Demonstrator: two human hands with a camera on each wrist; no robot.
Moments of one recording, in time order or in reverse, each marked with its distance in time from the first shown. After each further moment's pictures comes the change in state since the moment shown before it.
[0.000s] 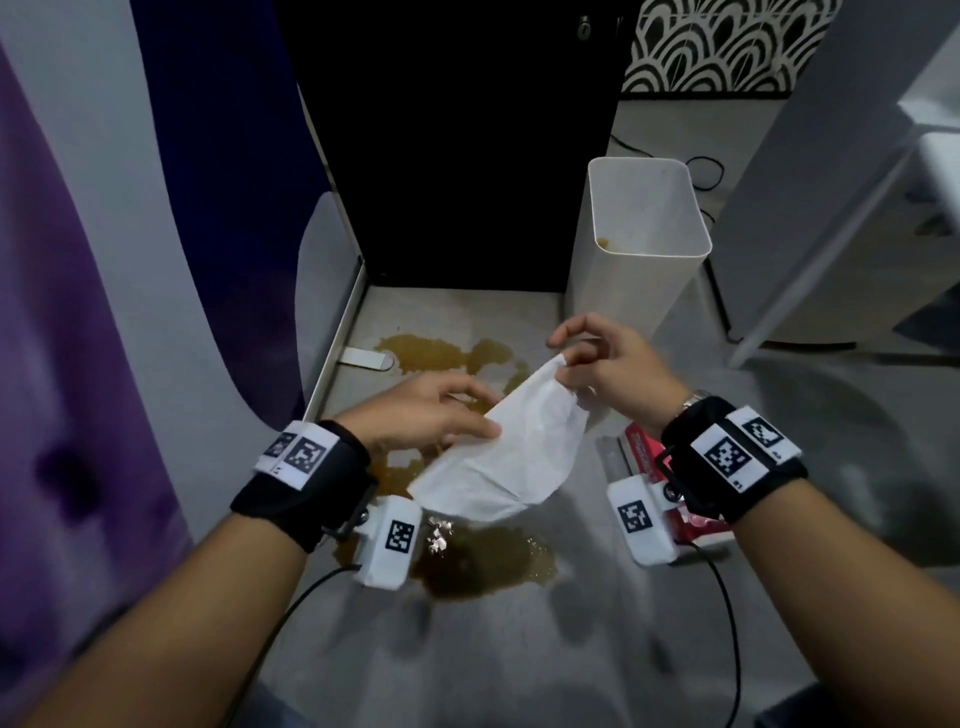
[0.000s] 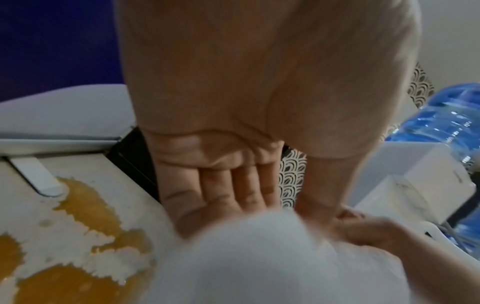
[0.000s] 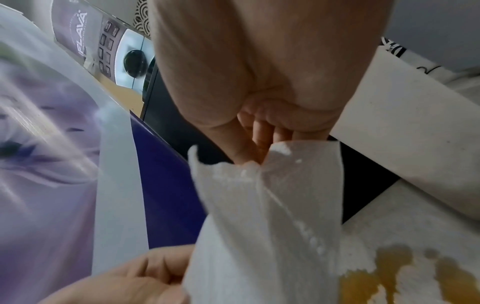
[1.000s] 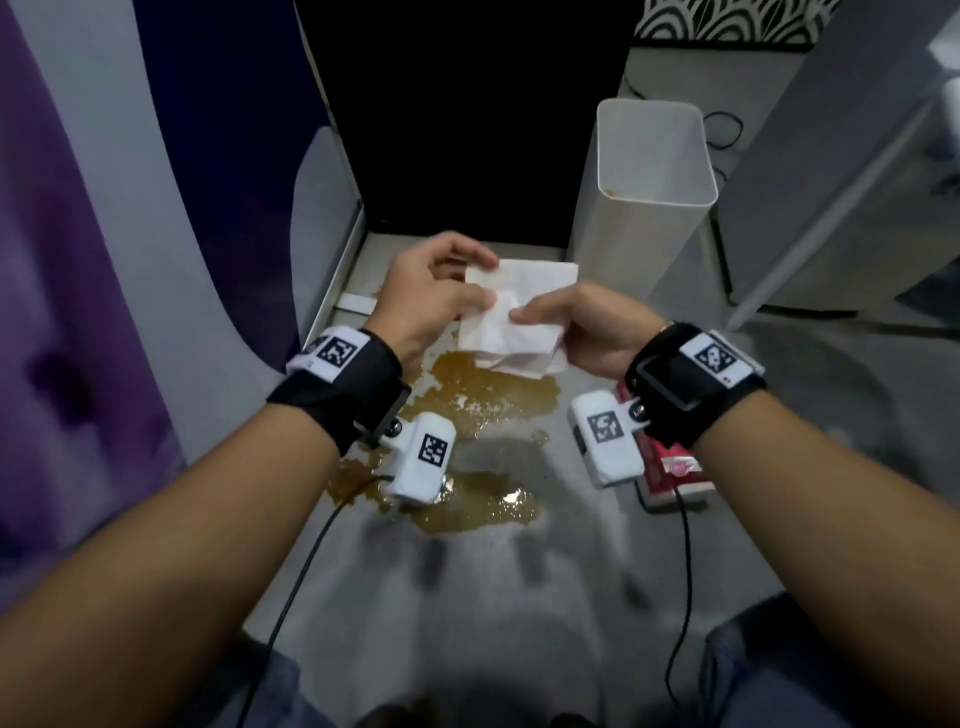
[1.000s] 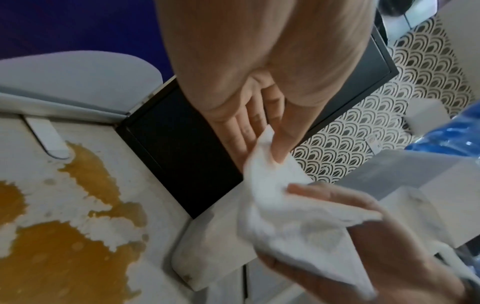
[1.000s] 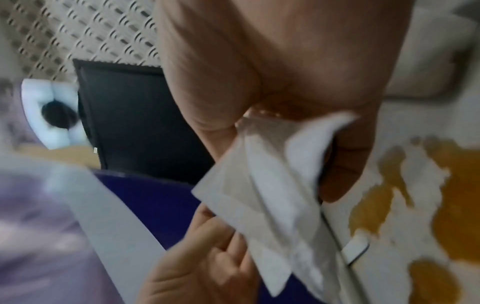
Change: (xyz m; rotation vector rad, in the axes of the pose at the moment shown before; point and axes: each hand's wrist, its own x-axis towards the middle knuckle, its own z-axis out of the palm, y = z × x) left_hand 0.017 0.016 0.022 -0.431 0.494 0.342; right_hand -0.003 -0.010 0.016 0.350 -0.263 0.306
